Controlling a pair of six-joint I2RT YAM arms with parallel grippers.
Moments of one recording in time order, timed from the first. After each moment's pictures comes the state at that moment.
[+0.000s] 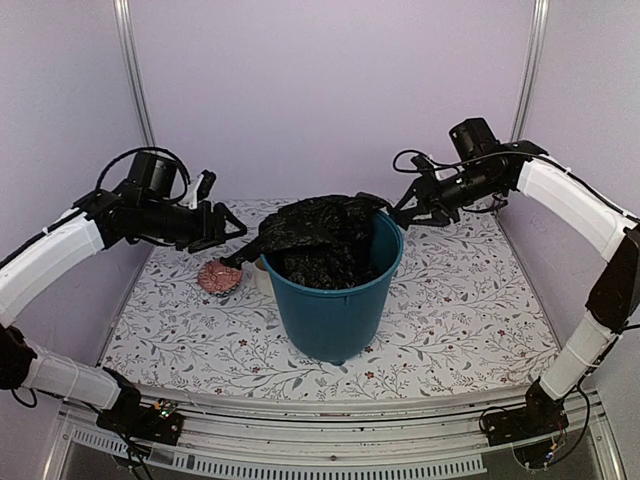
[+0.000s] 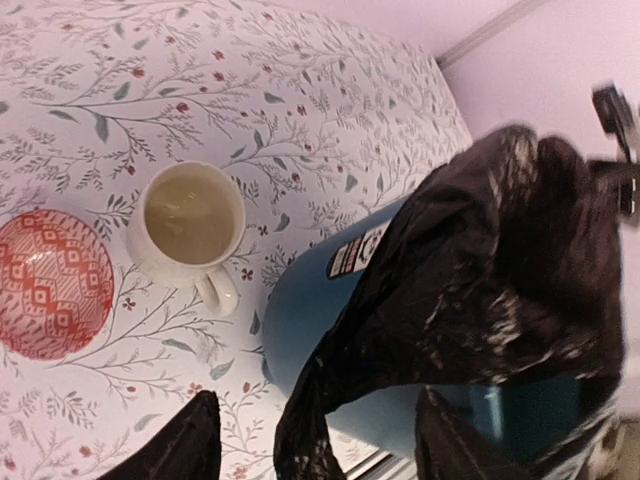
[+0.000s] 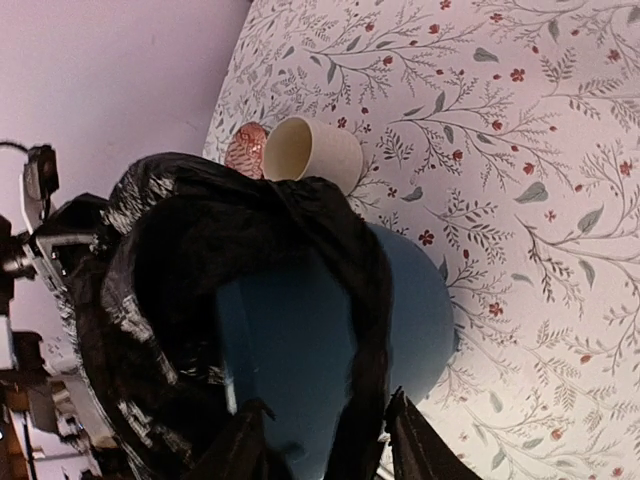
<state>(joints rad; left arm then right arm) -0.47 1.26 1.17 -0.62 0.34 -0.52 0.44 1.67 1.65 -0.87 -0.63 0.44</state>
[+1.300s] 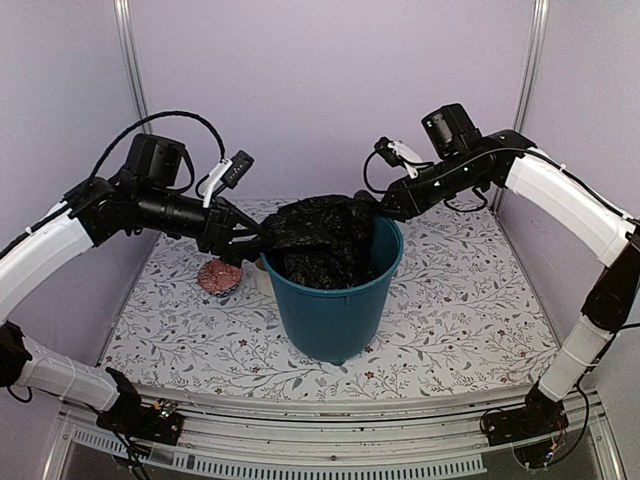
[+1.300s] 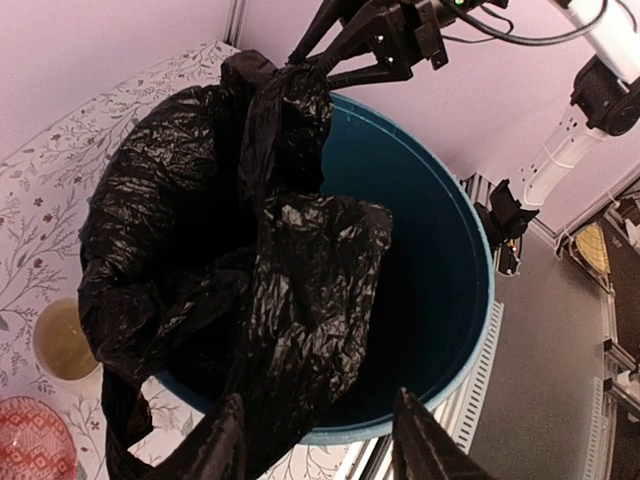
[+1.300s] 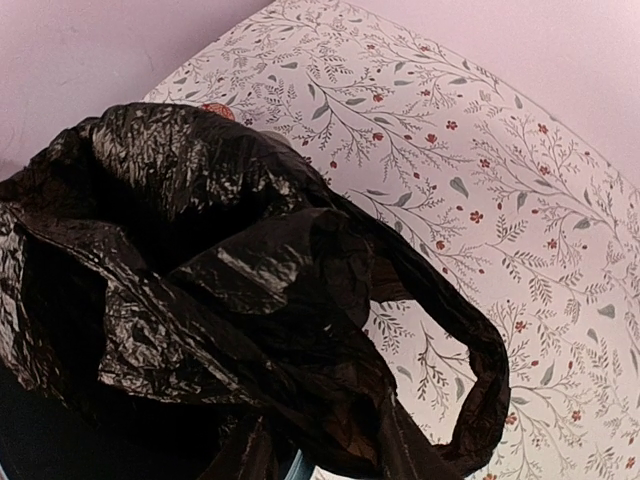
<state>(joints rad) -0.67 1.22 1.32 -0.67 0.51 -0.05 0.62 1.67 1.79 -0.90 -0.28 -0.04</state>
